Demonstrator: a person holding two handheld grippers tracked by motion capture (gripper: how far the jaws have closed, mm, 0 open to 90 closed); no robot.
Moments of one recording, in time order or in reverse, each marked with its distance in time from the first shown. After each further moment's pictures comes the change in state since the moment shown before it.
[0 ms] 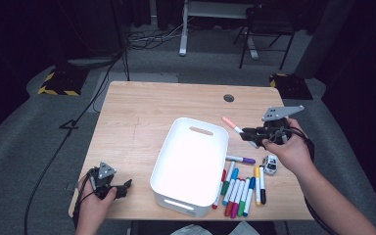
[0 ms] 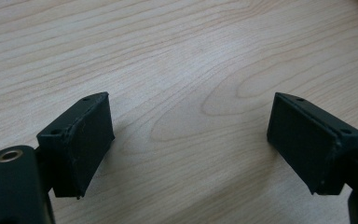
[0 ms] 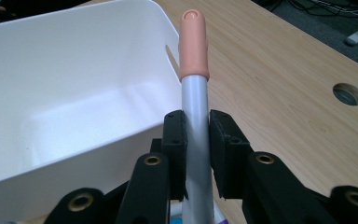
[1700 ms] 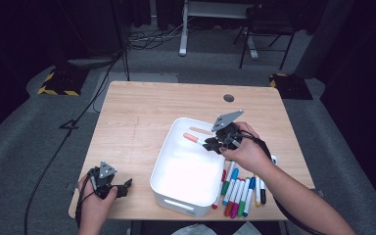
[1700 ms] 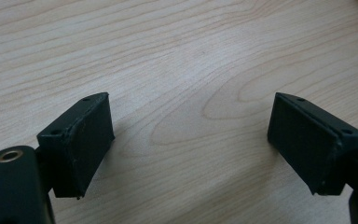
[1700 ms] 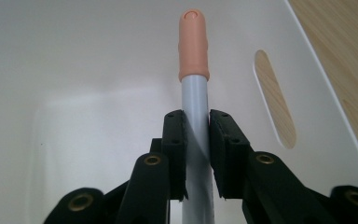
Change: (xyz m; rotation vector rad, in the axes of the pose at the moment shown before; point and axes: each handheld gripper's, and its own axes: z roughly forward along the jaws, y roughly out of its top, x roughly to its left) left arm -0.001 0.001 0.001 0.001 0.011 -0.009; right arm 0.054 0.033 0.092 0.174 0.106 -0.177
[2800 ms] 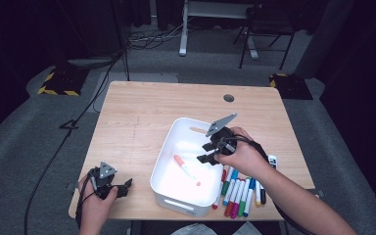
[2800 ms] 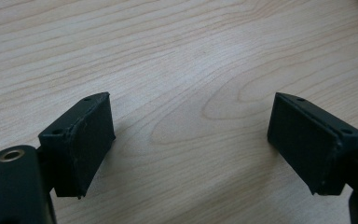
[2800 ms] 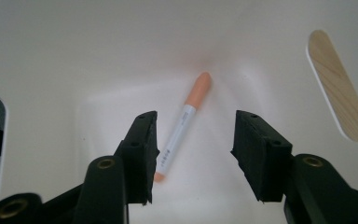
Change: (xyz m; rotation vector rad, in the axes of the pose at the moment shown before) left arm -0.001 0.000 0.000 -0.004 0.005 -0.009; right arm 0.018 0.004 0.003 0.045 0.091 0.081
